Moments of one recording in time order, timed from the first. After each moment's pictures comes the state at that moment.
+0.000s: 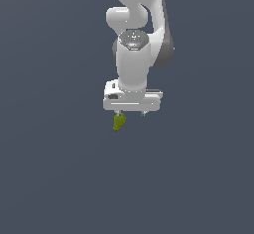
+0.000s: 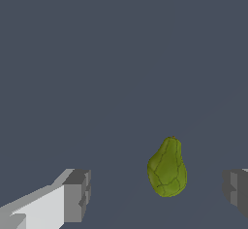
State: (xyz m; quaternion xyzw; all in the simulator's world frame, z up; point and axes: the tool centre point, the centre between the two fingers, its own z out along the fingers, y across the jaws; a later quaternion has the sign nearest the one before) arm 0.003 0.017 0.189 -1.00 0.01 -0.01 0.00
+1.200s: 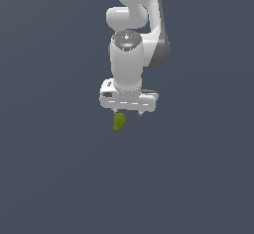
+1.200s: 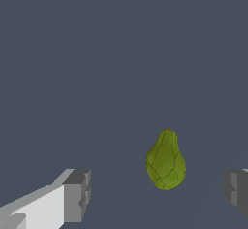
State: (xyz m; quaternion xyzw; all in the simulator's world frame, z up) arm -0.004 0.004 0.186 -1.00 0.06 0.00 0.01
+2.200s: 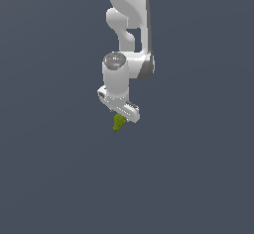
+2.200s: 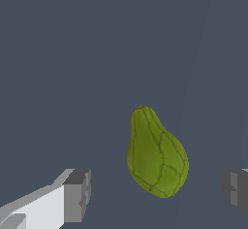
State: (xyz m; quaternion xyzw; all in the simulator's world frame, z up) arm -0.046 -0.034 0.109 -0.95 0.31 0.00 0.00
